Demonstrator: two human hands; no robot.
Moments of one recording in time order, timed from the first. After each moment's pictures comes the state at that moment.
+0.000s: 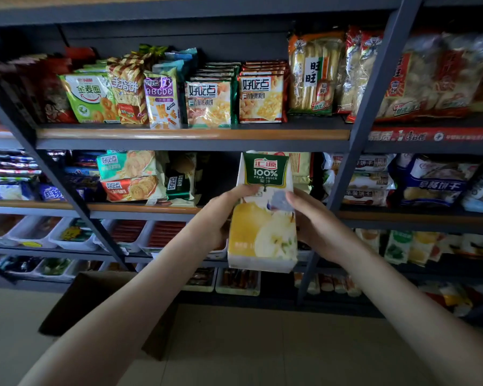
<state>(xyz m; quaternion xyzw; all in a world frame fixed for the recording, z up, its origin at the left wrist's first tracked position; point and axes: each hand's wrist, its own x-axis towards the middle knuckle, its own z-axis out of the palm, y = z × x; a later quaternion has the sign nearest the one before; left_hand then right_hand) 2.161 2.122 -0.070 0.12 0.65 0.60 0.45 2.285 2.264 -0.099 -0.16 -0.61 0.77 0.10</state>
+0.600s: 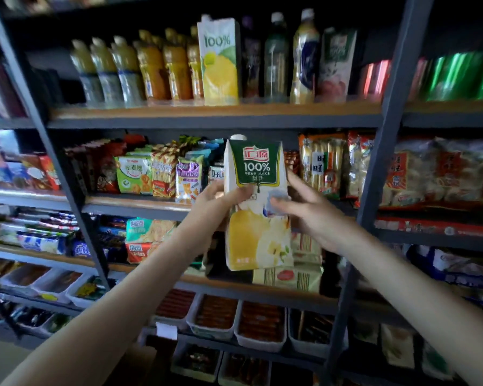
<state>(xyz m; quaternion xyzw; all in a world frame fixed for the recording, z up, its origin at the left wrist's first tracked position) 2.137 2.139 0.050 0.25 0.68 0.67 0.16 2.238 2.298 0.049 -0.01 -0.74 0.65 0.17</state>
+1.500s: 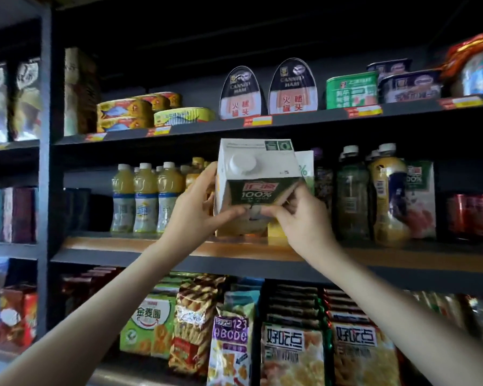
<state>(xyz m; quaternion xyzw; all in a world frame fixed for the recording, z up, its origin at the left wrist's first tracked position) 1.856 2.113 0.214 0.53 0.61 0.48 -0.34 1.956 2.276 0.206 0.08 -0.78 0.30 0.55</state>
